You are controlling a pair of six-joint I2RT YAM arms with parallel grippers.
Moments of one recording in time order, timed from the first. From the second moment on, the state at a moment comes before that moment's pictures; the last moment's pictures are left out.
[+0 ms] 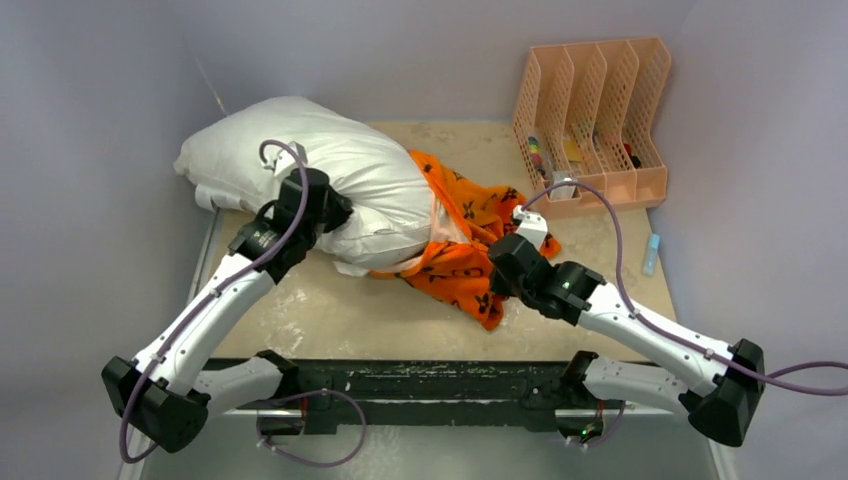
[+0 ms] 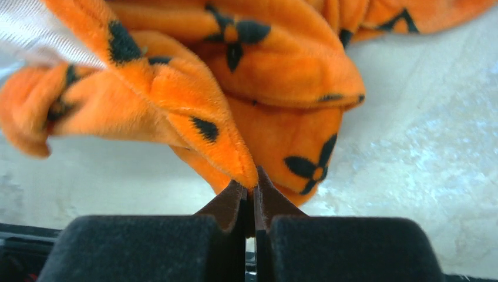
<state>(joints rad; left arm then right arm) -0.52 1.10 1.09 -0.53 -0.37 -0.89 0.88 1.02 0.88 -0.73 0.49 0.86</state>
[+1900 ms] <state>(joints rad) -0.39 0.82 1.02 -0.91 -0.35 -0.80 0.25 1.06 1.01 -0.47 0.30 0.75</state>
